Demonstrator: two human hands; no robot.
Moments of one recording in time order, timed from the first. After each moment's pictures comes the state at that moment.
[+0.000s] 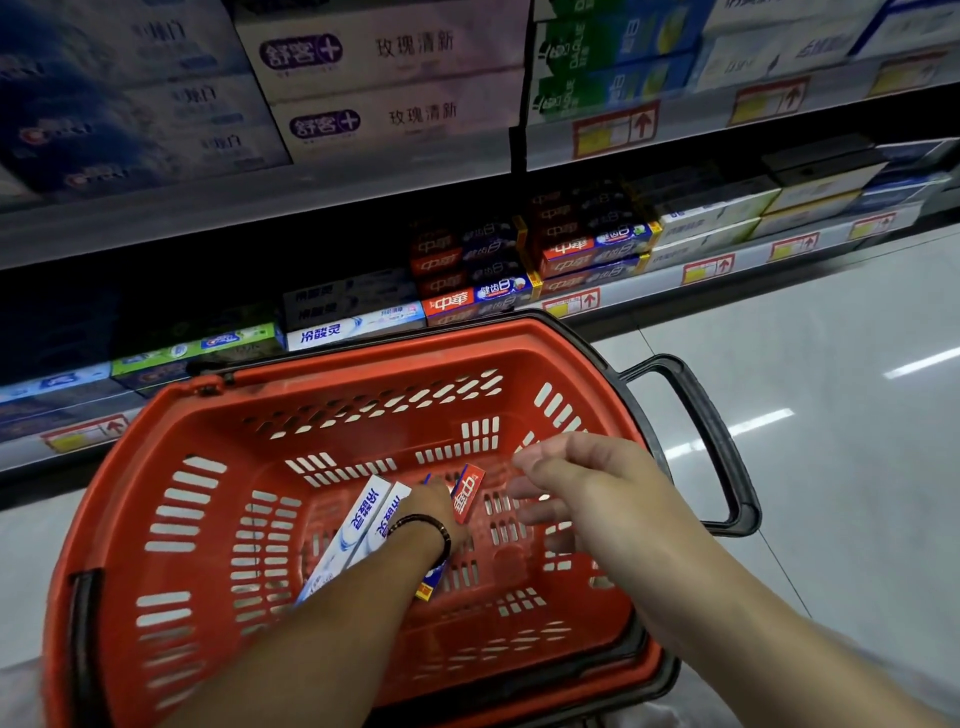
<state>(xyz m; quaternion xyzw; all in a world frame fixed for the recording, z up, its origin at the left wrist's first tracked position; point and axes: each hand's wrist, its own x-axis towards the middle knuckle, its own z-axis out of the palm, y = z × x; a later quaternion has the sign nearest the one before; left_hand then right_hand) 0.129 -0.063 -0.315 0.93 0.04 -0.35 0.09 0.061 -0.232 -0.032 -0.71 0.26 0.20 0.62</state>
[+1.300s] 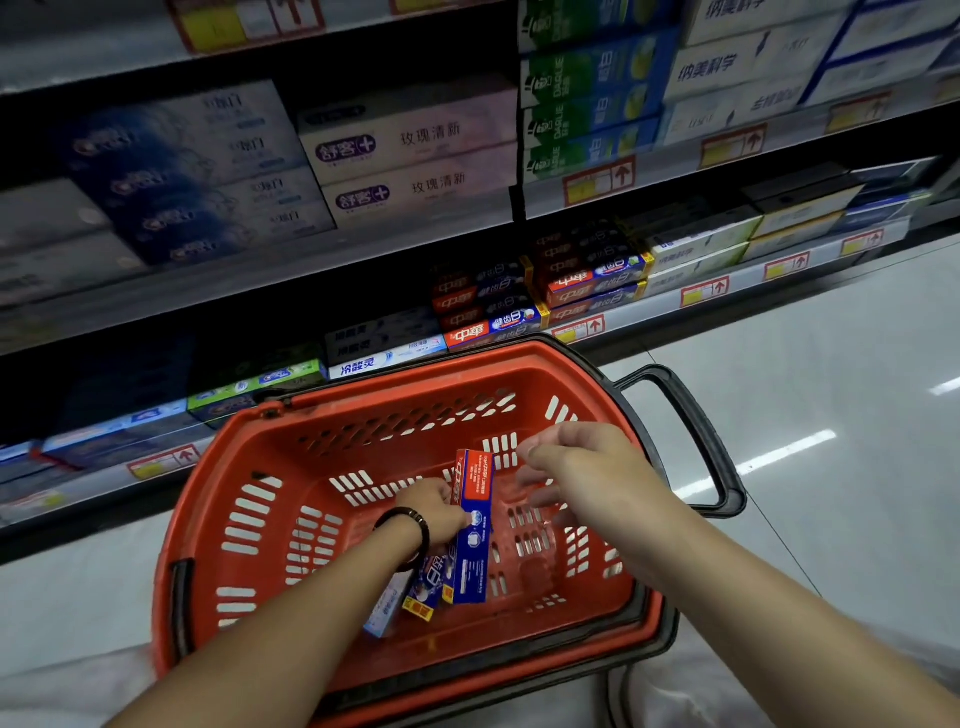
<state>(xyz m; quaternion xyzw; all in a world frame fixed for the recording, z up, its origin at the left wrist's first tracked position) 0.126 -0.030 -0.205 0.88 0.12 -0.35 0.30 0.060 -0.227 -0.021 -0.74 0.22 0.20 0.61</state>
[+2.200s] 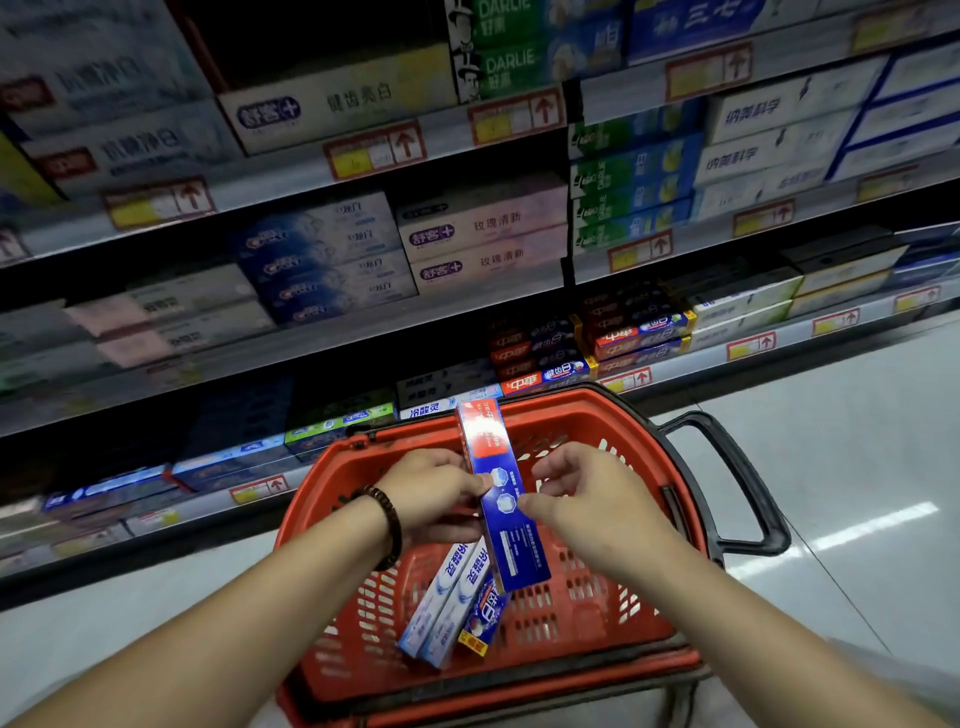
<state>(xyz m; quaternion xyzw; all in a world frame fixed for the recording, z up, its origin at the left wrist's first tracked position) 0.101 -0.001 -0.004 0.75 0.19 -0.30 0.56 0.049 -0.195 0.001 -0.80 0.11 0.18 0.56</state>
